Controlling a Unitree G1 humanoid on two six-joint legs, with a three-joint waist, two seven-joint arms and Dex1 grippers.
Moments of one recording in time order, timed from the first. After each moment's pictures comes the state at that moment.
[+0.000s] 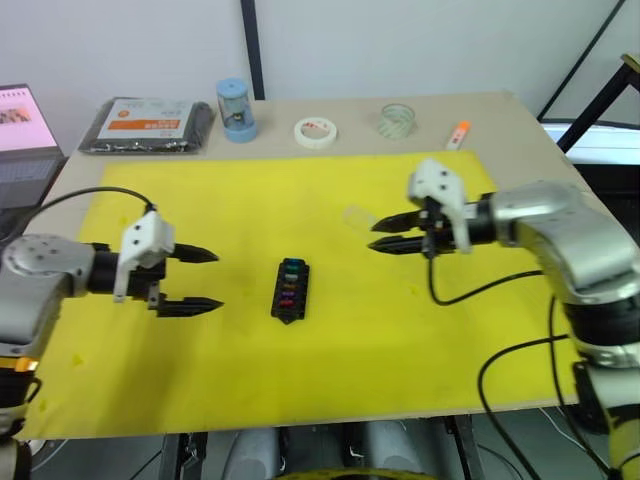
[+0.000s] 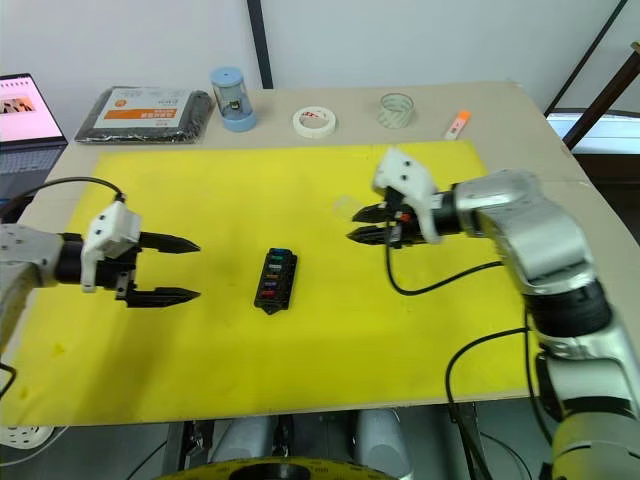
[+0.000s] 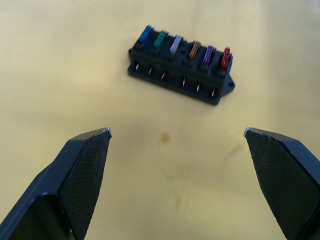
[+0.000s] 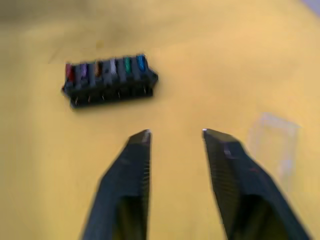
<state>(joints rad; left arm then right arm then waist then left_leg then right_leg) -0.22 1.03 0.15 -0.09 -0.46 0.41 -1.39 -0.62 -0.92 0.08 -0.28 0.39 0.86 1.18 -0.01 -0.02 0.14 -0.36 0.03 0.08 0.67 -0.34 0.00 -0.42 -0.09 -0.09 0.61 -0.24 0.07</state>
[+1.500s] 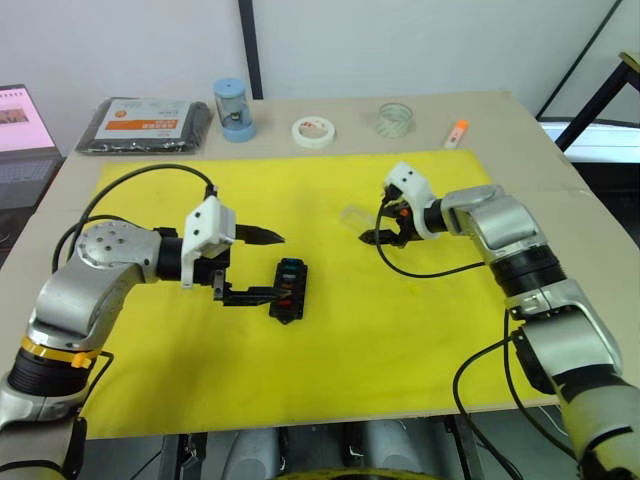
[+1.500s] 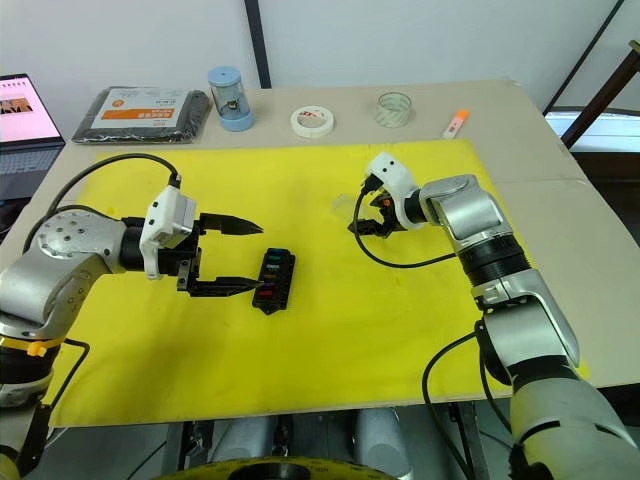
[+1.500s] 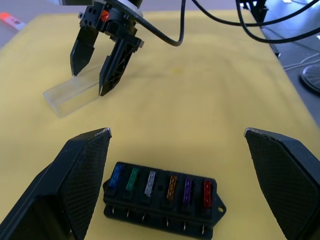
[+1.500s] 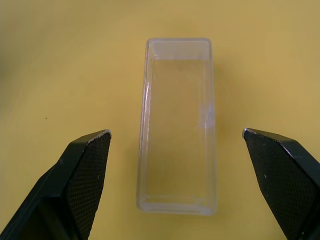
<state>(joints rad) -0.42 0.80 -0.04 -0.28 -0.50 0.47 -1.22 -0.93 -0.54 0.31 0.46 0.13 0.76 0.93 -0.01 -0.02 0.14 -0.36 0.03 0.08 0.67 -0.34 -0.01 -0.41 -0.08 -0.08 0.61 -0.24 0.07</state>
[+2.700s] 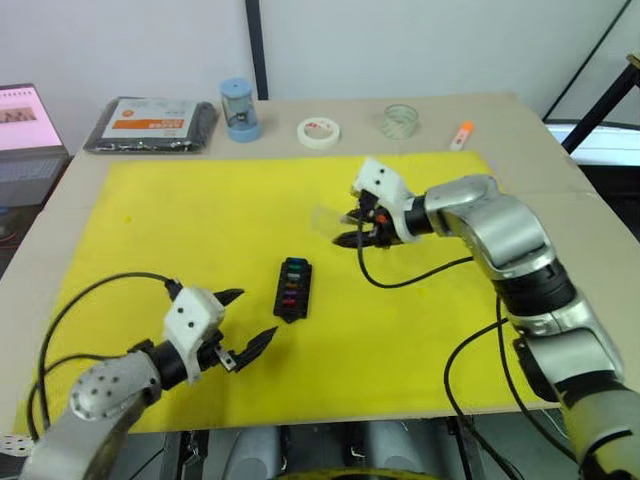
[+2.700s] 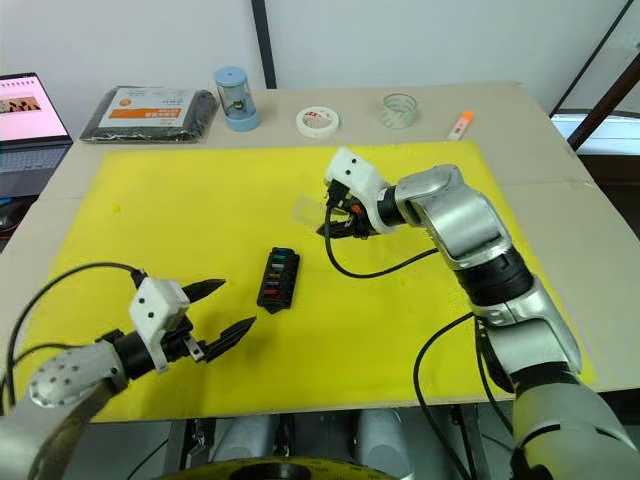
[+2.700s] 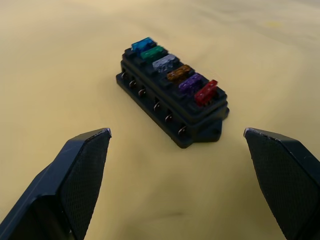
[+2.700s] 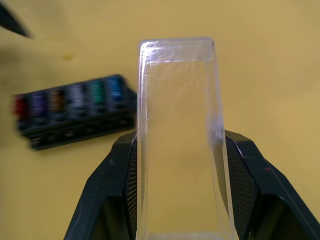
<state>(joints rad) 0.35 0.49 0.05 -0.78 -0.34 0.53 -0.53 -0.88 -0.64 0.34 -0.18 0.24 0.98 1.08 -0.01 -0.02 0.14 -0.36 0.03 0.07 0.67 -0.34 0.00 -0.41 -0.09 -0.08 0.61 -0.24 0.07</state>
